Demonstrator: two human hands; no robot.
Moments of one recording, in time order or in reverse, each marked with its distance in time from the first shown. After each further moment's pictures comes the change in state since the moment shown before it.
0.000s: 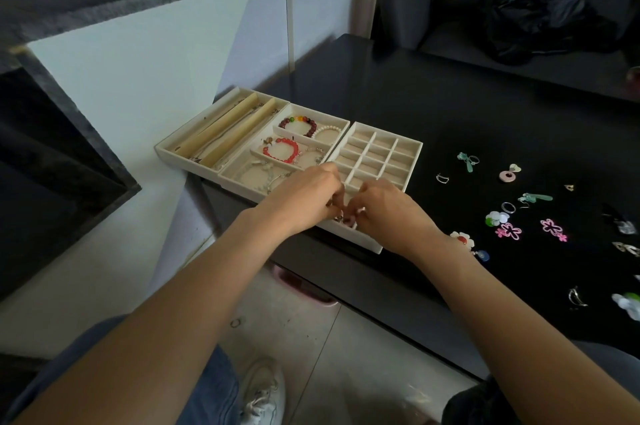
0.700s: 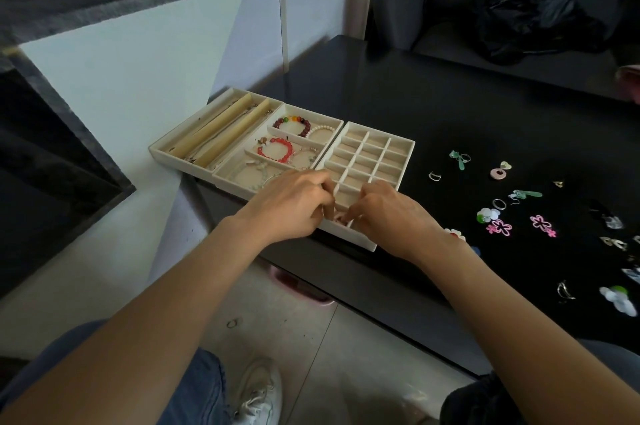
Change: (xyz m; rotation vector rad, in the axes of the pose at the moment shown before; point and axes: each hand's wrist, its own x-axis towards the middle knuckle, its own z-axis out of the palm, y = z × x) left_hand -0.016 -0.008 0.004 0.127 0.111 0.189; right_hand -0.014 0.005 -0.004 -0.098 -0.036 -0.050
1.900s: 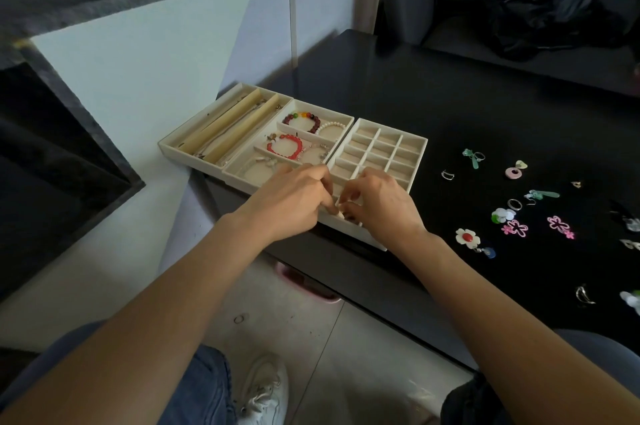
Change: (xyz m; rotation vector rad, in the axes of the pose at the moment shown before) left_hand -0.006 -0.006 -0.008 0.017 -0.132 -0.119; right_hand 0.027 -0.013 0.022 0.202 0.273 0.110
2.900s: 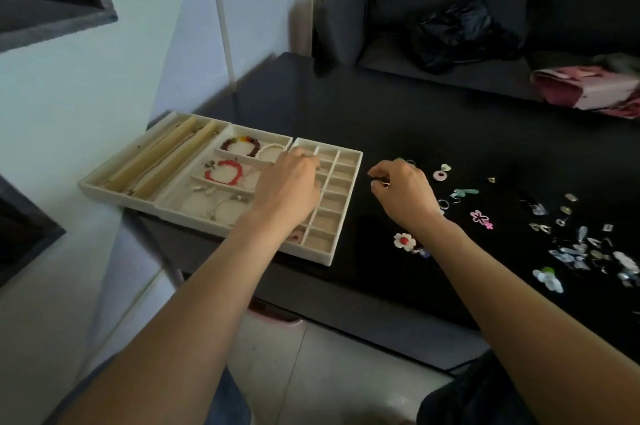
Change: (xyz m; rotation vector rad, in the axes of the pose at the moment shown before) left_hand 0.072 0.050 -0.002 -0.084 0.309 -0.160; right_hand -0.008 0.086 -0.059 0.094 0.144 0.346
